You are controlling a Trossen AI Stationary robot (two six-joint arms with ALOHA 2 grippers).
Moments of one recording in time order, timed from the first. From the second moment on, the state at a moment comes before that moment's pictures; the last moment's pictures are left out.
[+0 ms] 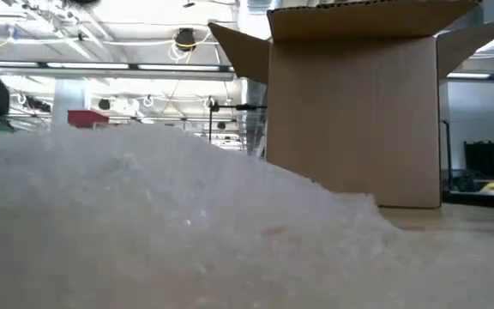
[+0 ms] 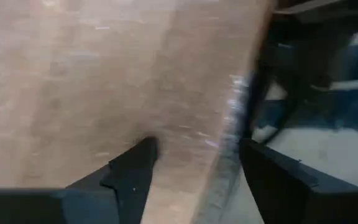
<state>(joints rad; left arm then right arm) -0.75 2.22 1.67 -0.69 -0.06 -1.16 0.57 1.41 1.79 -1.34 0.00 0.13</state>
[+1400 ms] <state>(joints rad) -0.41 1.76 2.10 -1.57 -1.09 -1.43 0.60 1.41 1.79 -1.36 0.01 0.19</state>
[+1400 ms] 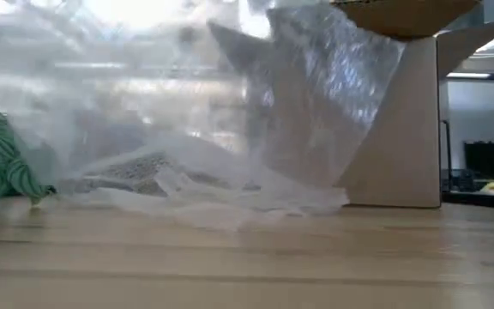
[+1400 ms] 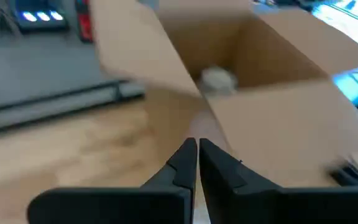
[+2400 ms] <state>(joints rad) -0.59 2.31 1.99 -1.13 0.02 -1.09 0.60 1.41 1.79 -1.35 0.01 0.15</state>
